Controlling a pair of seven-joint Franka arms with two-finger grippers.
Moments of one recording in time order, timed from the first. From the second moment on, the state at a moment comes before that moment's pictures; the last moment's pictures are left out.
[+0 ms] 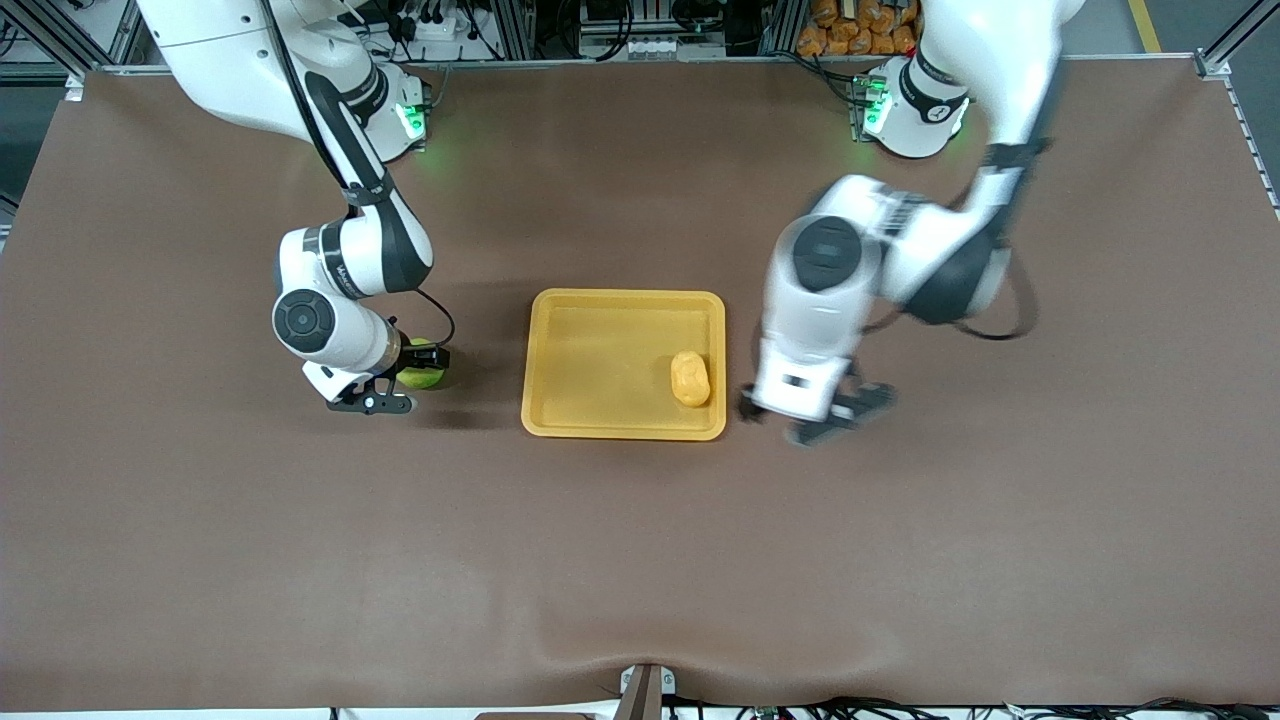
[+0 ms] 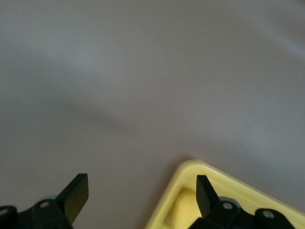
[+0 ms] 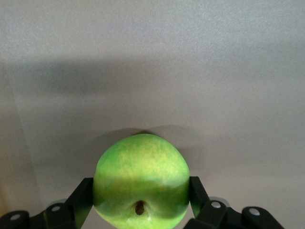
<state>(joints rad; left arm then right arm) -0.41 0.46 -0.08 -1.51 0.20 2.03 -1.01 0.39 0.39 -0.12 -2.10 0.12 2.28 0.23</state>
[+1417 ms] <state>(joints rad) -0.06 -0.01 0.02 -1.67 0.07 1.66 0.00 0.67 0.43 -0.10 -1.82 0.20 2.11 0.70</state>
